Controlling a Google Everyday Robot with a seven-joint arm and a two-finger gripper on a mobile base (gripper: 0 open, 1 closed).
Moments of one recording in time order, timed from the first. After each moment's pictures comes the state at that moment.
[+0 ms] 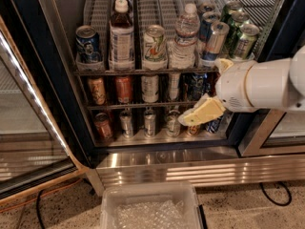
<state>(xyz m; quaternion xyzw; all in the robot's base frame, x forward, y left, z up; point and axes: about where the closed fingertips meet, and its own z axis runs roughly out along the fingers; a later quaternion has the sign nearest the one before) 0.510 -0.118 0.892 -0.47 0.76 0.07 0.45</state>
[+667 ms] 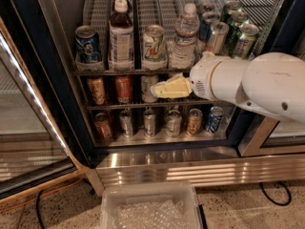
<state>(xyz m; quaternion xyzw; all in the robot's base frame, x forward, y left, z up) 0.574 -0.076 0.903 -0.31 0.78 0.11 0.53</state>
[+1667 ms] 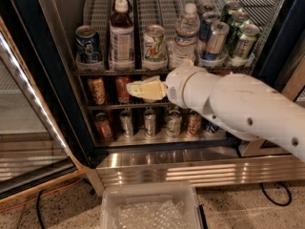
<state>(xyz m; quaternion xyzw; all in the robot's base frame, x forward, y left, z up) 0.575 -0.019 0.896 -0.24 0.77 0.17 0.57</state>
